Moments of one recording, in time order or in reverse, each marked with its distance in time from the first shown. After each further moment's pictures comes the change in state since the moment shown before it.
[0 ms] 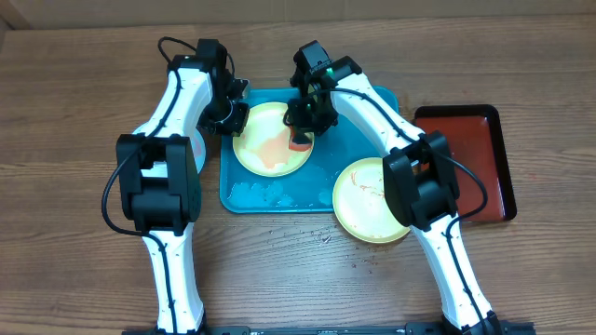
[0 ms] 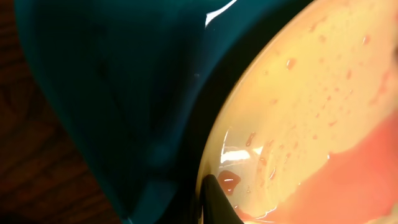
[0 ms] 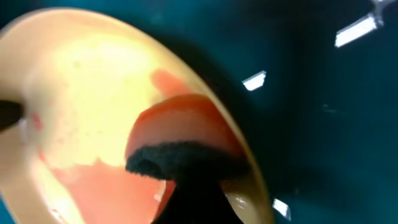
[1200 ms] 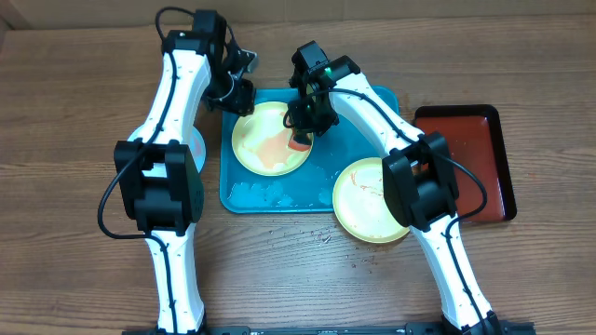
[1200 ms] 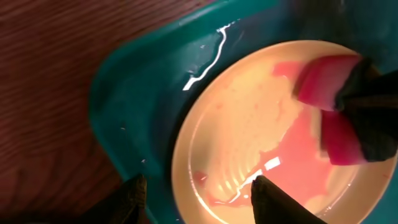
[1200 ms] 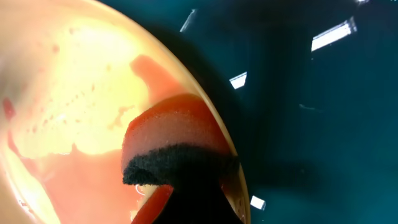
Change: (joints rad) left arm -0.011 0.002 0.230 -0.116 0.019 0.118; right arm -0.001 0.001 0.017 -0.063 0.082 -0.058
